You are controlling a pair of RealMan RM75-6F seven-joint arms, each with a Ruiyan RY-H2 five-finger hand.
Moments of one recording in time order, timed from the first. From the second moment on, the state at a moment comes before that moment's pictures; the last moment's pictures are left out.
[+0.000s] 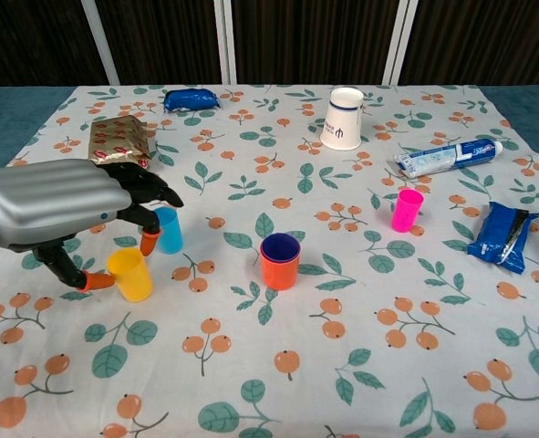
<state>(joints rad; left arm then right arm) -0.64 -1.39 0.01 -1.67 1.43 0.90 0.55 0.10 -1.32 0.08 -1.55 -1.42 1.50 -0.12</state>
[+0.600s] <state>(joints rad) -0.65 -1.37 -0.02 -1.70 1.45 0.96 0.50 0.09 -1.32 0.09 -1.55 -1.42 1.50 -0.12</state>
